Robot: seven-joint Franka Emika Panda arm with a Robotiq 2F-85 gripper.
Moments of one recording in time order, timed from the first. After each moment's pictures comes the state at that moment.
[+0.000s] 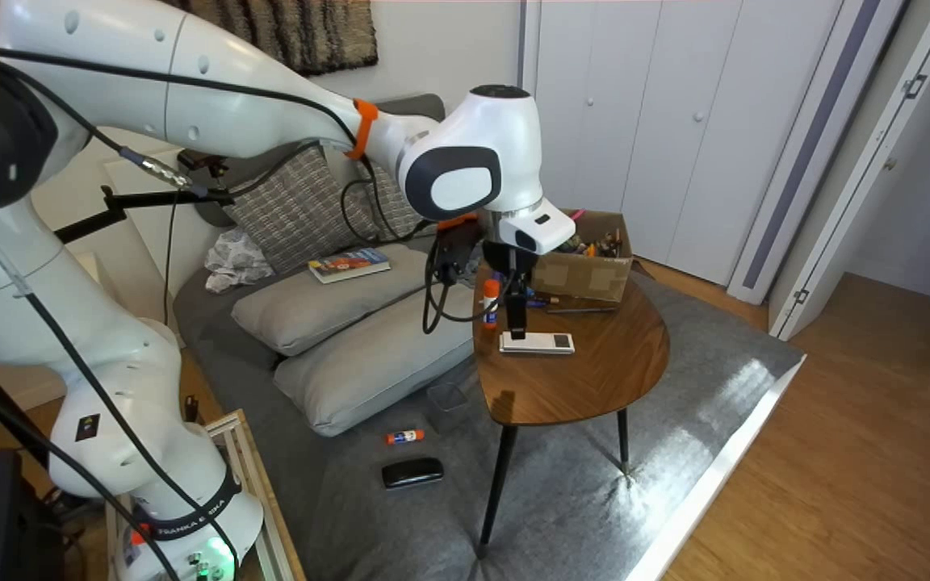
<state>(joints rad) -0.18 -0.15 -0.11 -2.17 -0.02 2.17 0.42</state>
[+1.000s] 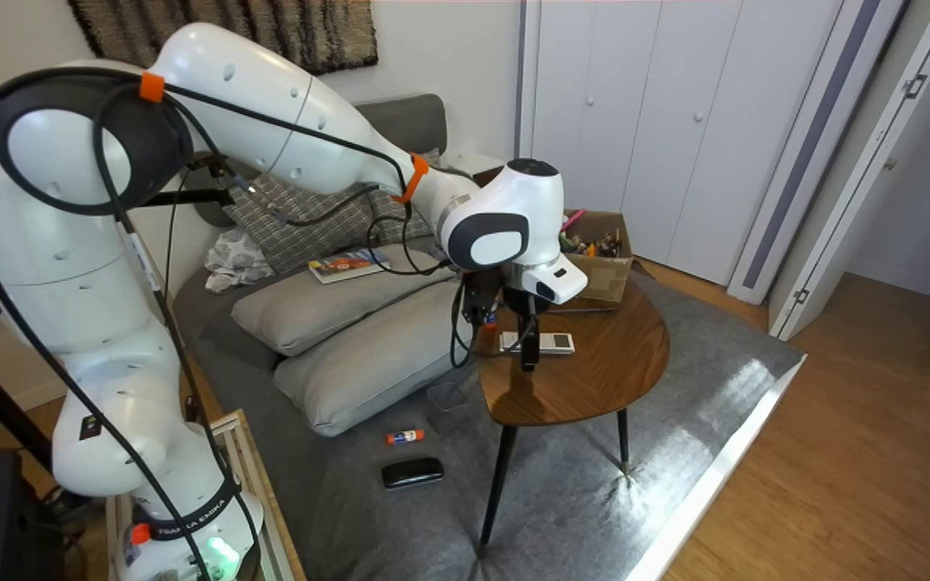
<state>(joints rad) -0.15 0.10 -0.11 -2.12 0.02 2.29 0.40</state>
